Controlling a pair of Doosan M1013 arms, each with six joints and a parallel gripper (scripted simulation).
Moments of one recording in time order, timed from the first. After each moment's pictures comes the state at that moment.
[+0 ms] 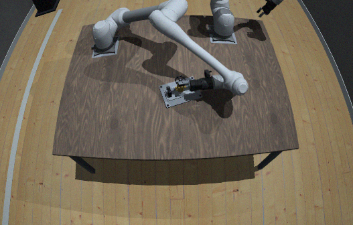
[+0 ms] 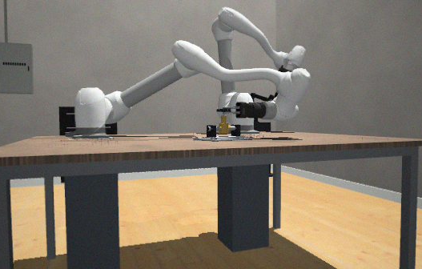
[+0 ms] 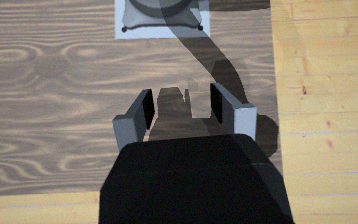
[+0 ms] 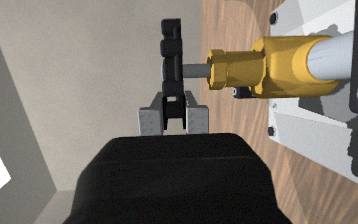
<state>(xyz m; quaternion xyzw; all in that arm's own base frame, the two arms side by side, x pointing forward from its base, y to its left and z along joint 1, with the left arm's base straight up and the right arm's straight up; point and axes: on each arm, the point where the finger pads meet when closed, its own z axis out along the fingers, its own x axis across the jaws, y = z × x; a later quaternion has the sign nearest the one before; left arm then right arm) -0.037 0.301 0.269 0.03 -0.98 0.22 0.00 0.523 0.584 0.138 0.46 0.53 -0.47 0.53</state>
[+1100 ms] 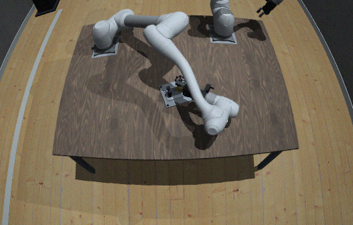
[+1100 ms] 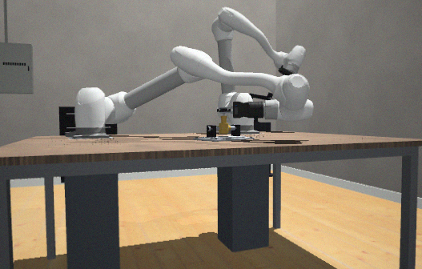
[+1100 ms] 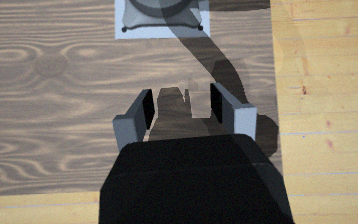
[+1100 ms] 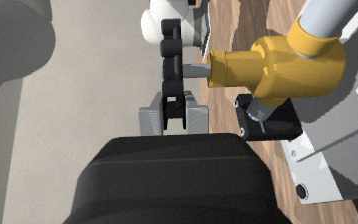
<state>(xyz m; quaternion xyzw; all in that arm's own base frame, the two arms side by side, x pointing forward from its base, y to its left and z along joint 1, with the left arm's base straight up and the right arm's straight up) -0.037 0.301 0.269 0.03 -0.98 0.22 0.00 0.520 0.567 0.138 0.61 0.36 -0.61 0.36</state>
